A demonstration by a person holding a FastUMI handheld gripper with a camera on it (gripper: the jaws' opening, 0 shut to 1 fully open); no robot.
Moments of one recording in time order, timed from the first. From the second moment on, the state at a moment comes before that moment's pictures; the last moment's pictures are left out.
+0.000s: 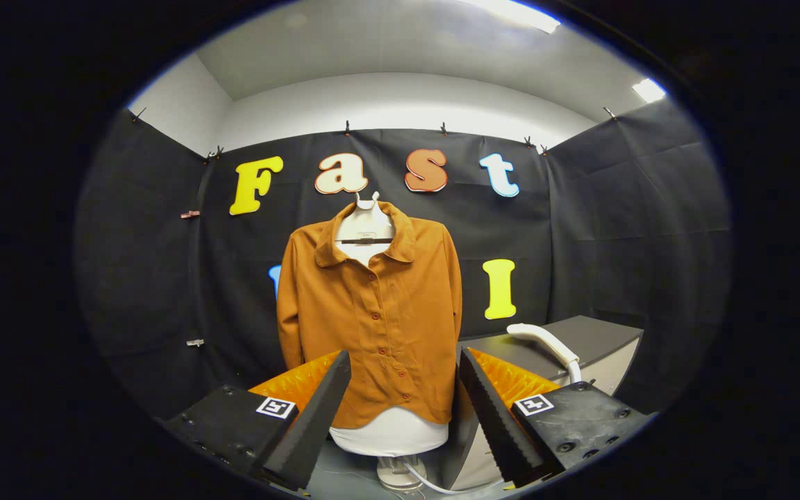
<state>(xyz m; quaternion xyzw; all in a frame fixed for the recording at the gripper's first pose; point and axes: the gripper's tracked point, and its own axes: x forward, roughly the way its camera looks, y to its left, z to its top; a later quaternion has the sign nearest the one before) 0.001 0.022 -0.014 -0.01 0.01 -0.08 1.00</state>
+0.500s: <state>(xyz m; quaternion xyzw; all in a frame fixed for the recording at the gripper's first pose) 0.018 -0.069 -0.016 0.00 0.01 -0.19 0.98</state>
